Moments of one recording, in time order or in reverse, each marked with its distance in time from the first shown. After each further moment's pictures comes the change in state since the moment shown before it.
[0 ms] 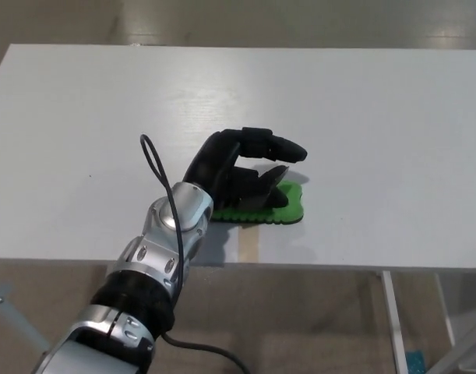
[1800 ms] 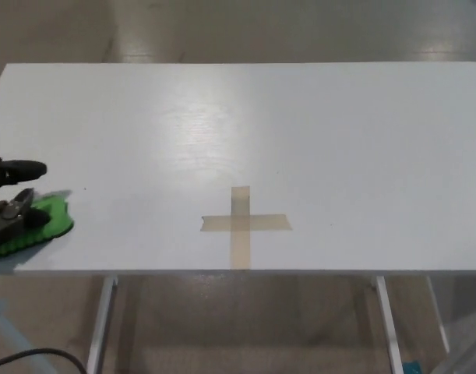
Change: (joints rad) left_arm 0.190 0.484 0.359 0.275 -0.109 -0.253 -0.076; right_arm -0.008 -0.013 0.012 0.031 -0.010 -0.007 0.001
